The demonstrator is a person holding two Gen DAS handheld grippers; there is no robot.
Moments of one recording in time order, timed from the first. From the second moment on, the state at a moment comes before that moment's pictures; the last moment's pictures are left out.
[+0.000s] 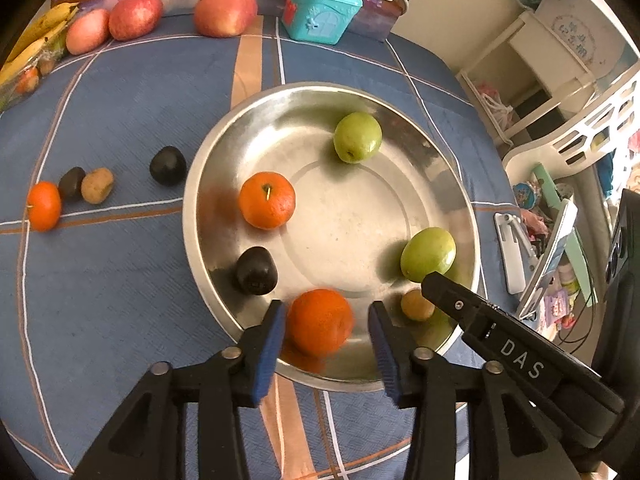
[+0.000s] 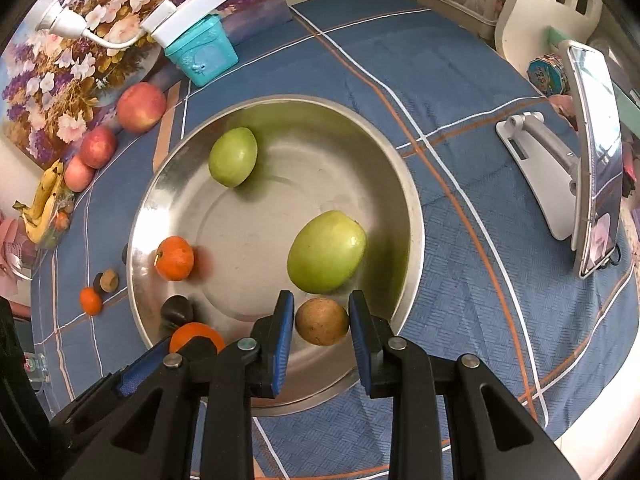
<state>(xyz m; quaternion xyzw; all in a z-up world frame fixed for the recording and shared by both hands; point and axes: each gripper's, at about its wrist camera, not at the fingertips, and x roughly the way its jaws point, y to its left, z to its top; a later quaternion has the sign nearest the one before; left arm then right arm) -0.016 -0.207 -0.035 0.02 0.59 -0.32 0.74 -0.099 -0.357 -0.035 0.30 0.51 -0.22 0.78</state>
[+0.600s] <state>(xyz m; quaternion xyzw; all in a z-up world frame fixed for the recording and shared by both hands) 0.009 -0.172 -0.022 -0.02 0.59 -0.27 0.76 -0.099 -0.356 -0.020 0.30 0.49 -0.22 0.79</state>
